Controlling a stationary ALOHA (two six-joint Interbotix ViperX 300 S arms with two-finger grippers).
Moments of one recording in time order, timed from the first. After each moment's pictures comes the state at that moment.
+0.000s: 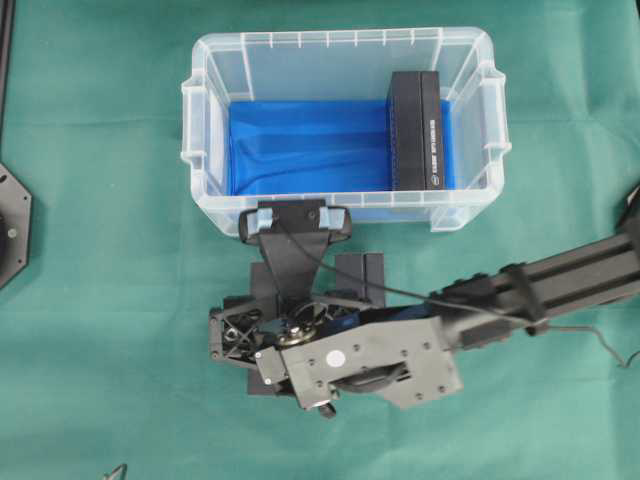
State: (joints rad) left arm -0.09 -0.86 0.49 0.03 1.43 -0.18; right arm 0.29 0.54 -0.48 -0.30 1.40 2.02
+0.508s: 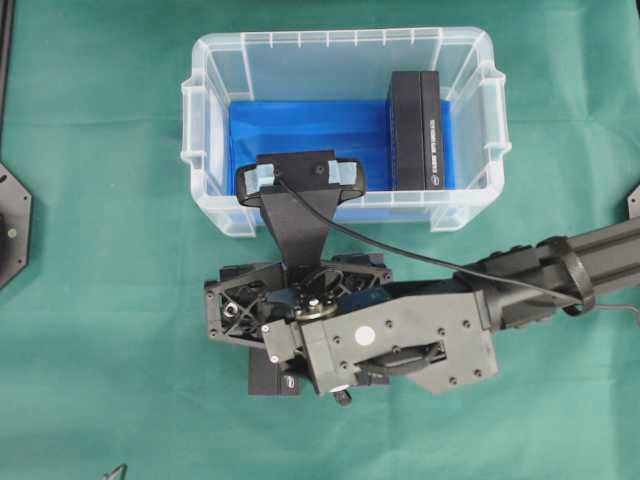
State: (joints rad) left arm -0.09 -0.86 0.49 0.03 1.43 -0.18; right arm 0.27 0.48 -0.57 -0.35 1.53 1.91
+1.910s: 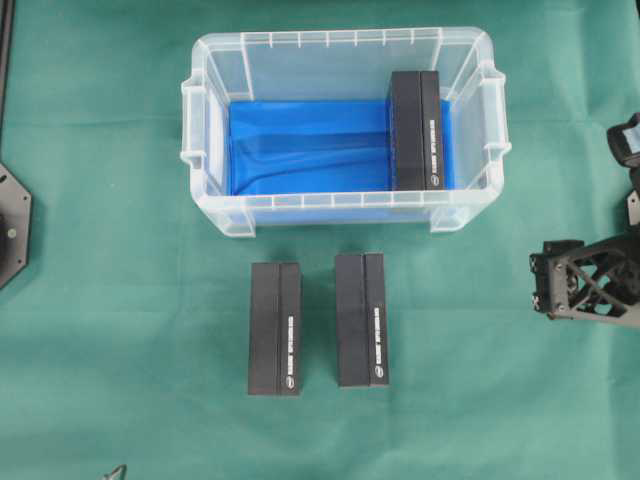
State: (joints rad) left arm -0.09 -0.85 0.49 0.03 1.43 -0.18; right arm 0.49 -0.37 0.40 -0.31 1.50 2.15
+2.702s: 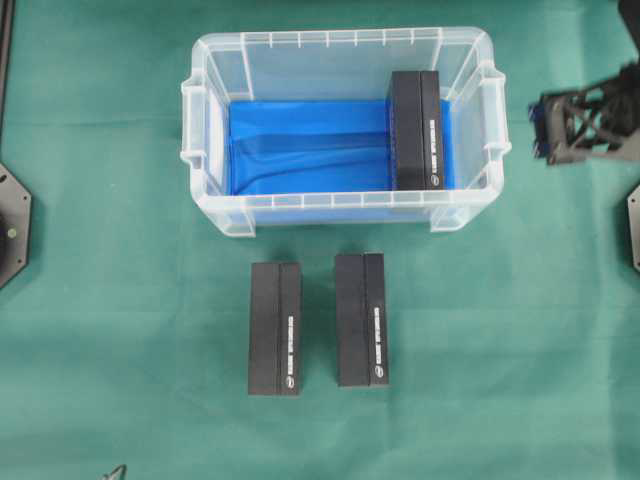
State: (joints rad) left arm -0.09 -0.85 0.49 0.03 1.43 -0.18; right arm -0.05 -0.50 0.48 -0.31 1.40 1.56
